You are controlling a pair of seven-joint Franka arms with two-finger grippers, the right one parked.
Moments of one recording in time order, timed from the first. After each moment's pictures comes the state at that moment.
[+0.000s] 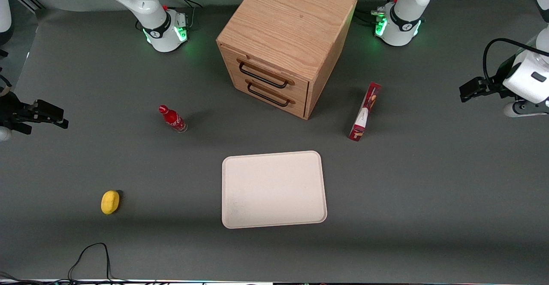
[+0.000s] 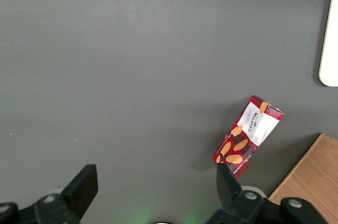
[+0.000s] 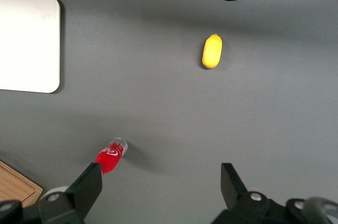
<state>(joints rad) -0.04 -0.03 -0.01 -1.69 0.05 1.58 -0.13</state>
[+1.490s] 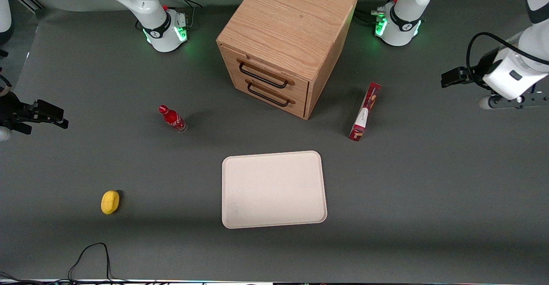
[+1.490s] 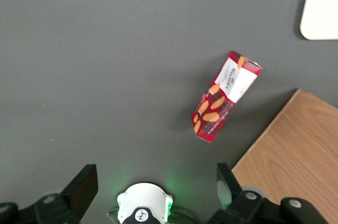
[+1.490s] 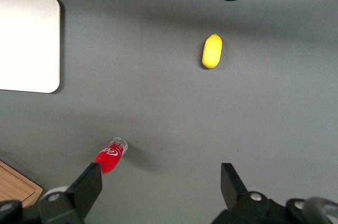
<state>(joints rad) -0.07 -0.05 -0.02 -1.75 -0.06 1.45 -0.14</state>
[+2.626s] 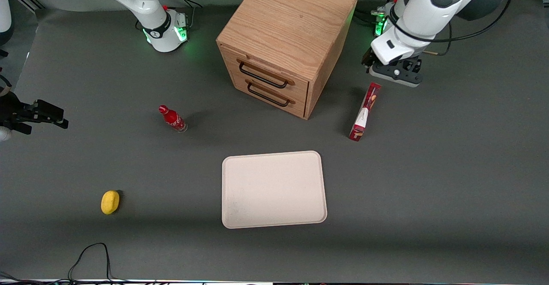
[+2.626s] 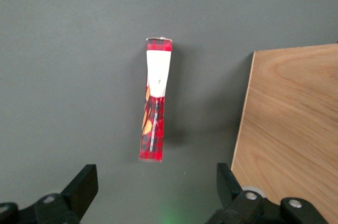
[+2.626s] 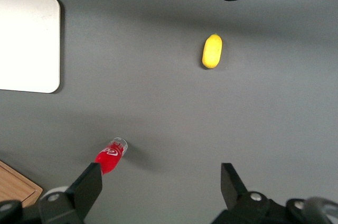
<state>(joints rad) -0.29 -0.29 -0.16 -2.32 -0.09 2.00 -0.07</state>
